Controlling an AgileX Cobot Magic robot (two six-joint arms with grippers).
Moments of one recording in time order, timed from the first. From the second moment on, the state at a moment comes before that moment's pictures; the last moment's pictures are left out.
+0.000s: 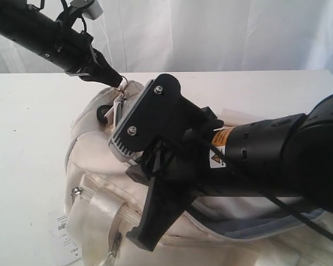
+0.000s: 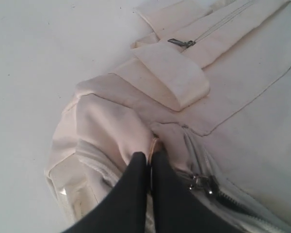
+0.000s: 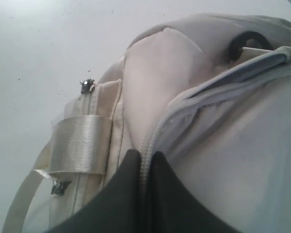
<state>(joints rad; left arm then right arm) -0.24 1.85 -1.60 -0.79 0.99 1.04 1.09 1.28 -0.82 0.20 0.29 -0.41</state>
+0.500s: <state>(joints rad) -0.22 1.83 -1.60 -0.78 0.94 1.04 1.11 1.16 -0.86 0.19 0.39 -0.40</state>
